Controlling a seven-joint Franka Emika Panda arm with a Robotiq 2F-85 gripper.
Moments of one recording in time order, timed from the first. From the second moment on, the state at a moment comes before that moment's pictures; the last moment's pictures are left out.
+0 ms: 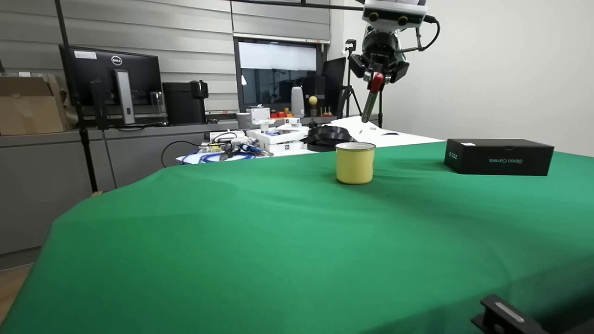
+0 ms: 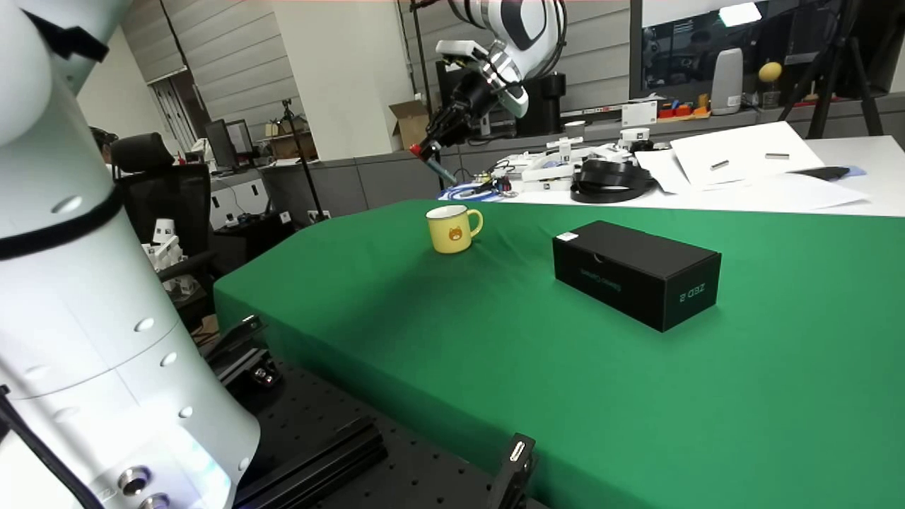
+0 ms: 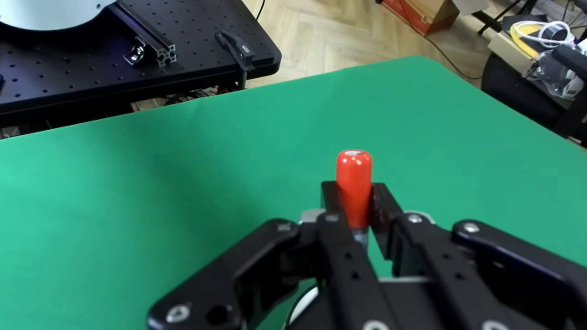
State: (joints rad) arm -0.04 0.76 -0.03 -1.28 0.53 1.21 0.32
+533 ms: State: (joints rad) arm -0.06 0.95 -0.01 -1.10 0.60 1.12 0.32
